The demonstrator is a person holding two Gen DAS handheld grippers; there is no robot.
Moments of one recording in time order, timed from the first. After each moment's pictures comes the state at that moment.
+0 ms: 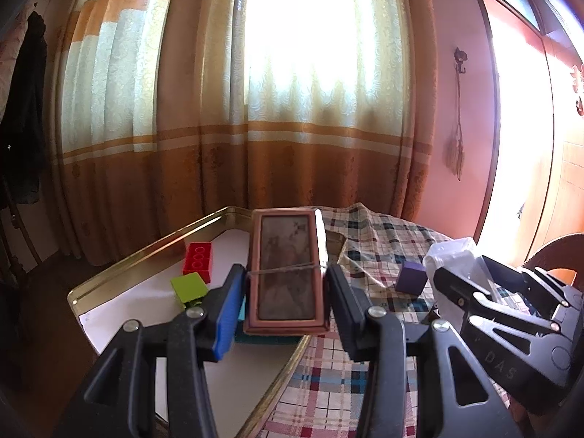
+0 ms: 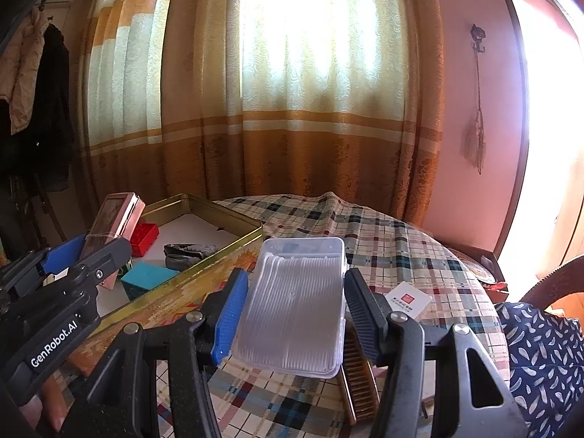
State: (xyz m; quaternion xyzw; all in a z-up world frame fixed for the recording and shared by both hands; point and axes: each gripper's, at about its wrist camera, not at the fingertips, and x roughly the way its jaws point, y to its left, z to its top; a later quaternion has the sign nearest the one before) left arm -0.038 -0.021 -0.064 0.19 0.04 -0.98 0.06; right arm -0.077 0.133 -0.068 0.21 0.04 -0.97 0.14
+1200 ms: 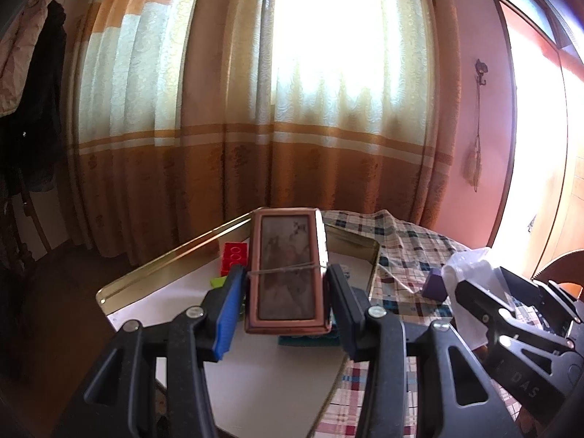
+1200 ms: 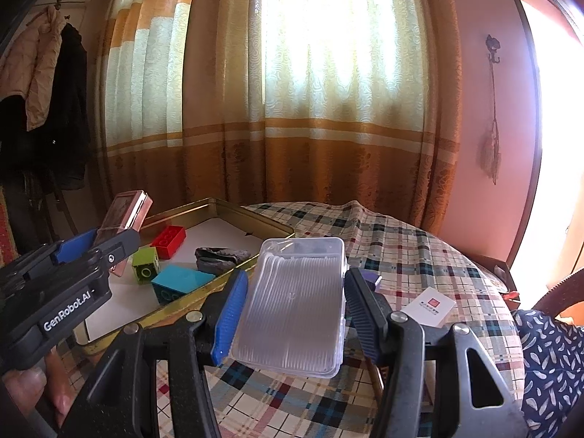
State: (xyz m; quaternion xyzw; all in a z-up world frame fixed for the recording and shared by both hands) left arm -0.031 -0.058 -0.063 0.18 0.06 -0.98 0.10; right arm -0.063 0.112 -0.067 0.19 0.04 -0.97 0.17
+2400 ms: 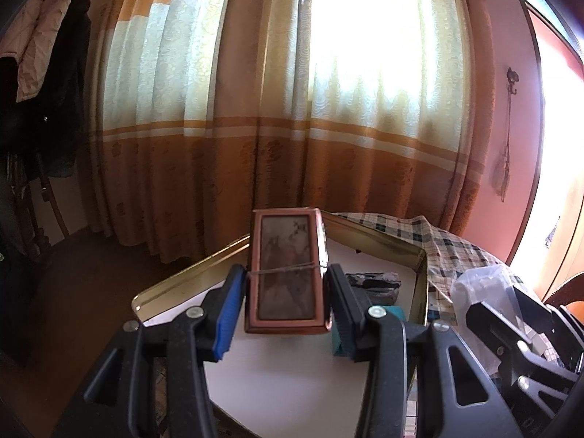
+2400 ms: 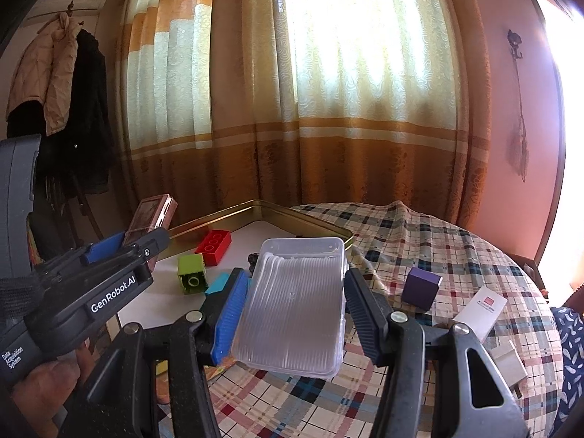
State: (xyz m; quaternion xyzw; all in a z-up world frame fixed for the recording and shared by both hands) left arm -0.037 -0.101 -0.067 0.19 0.08 -0.97 0.14; right arm -0.059 0.069 -0.070 0.19 0.03 -0.96 0.22
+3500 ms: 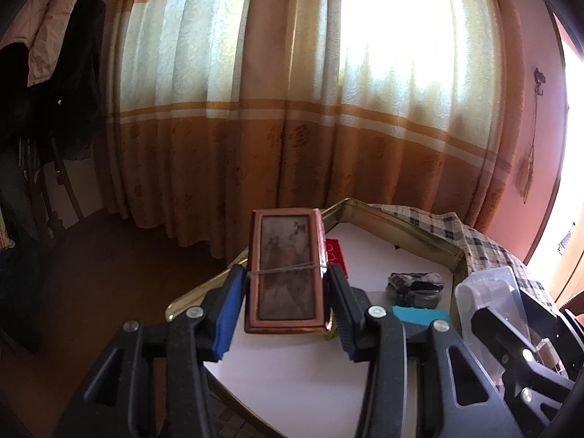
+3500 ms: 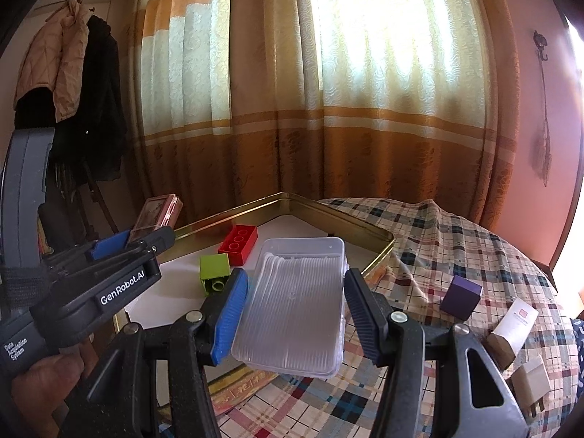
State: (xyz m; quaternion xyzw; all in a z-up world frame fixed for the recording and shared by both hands) left arm -0.048 -0.140 -0.073 0.23 0.09 -0.95 0.17; right arm -0.077 0.034 -0.072 0.21 0.04 -0.94 0.25
